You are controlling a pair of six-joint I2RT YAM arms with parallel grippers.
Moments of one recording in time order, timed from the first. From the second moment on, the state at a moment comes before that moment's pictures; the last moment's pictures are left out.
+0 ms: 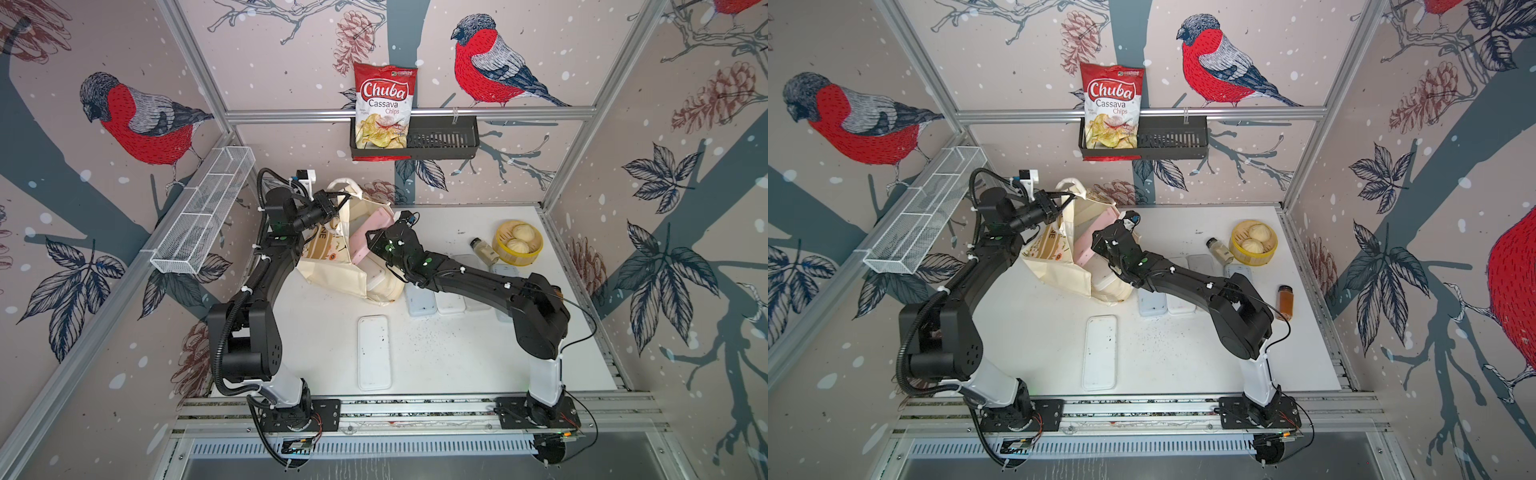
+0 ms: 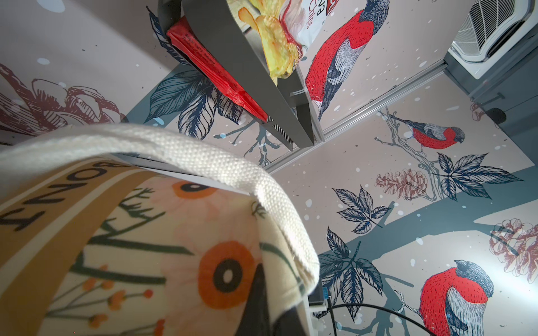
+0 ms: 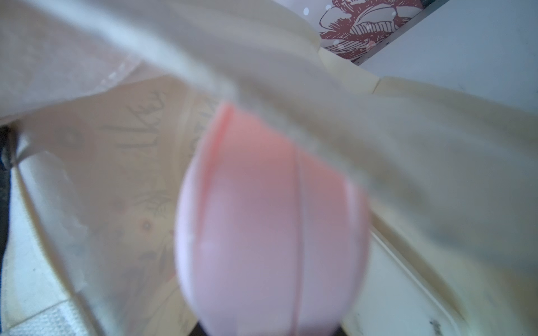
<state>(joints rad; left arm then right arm) 0.03 1.61 1.25 0.35 0.91 -0.97 0.92 1.95 1.53 0.07 0.18 1.05</state>
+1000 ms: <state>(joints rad) 0.05 1.62 1.25 0.38 0.94 -0.99 0.88 1.58 1.33 -0.05 -0.13 0.77</state>
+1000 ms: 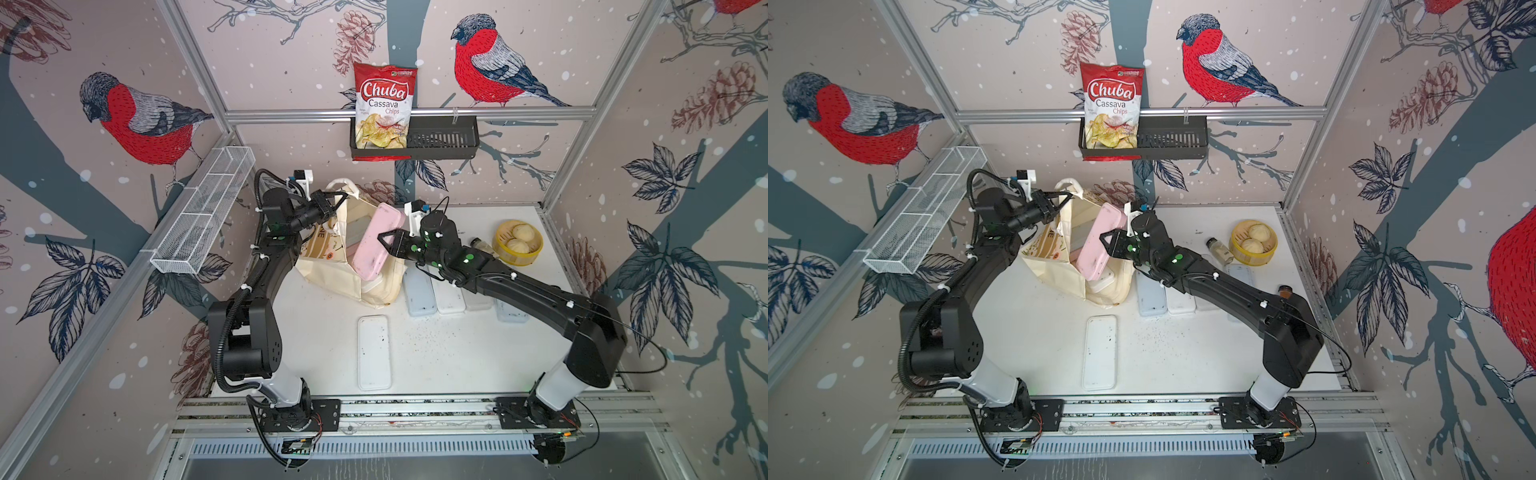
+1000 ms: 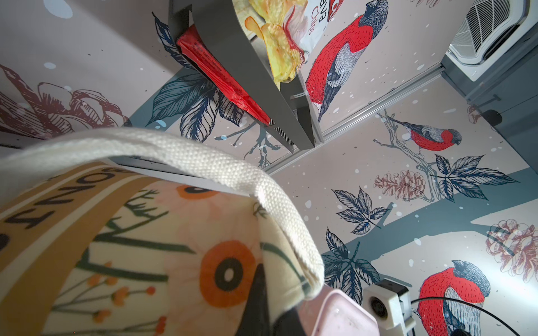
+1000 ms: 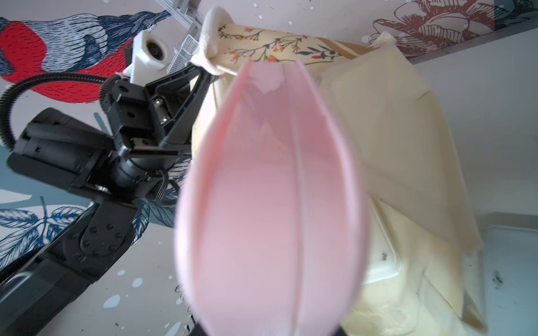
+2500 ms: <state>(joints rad) 0.05 1.64 1.25 0.40 0.94 -0.99 0.88 1.41 0.92 -0.49 -0.41 0.59</state>
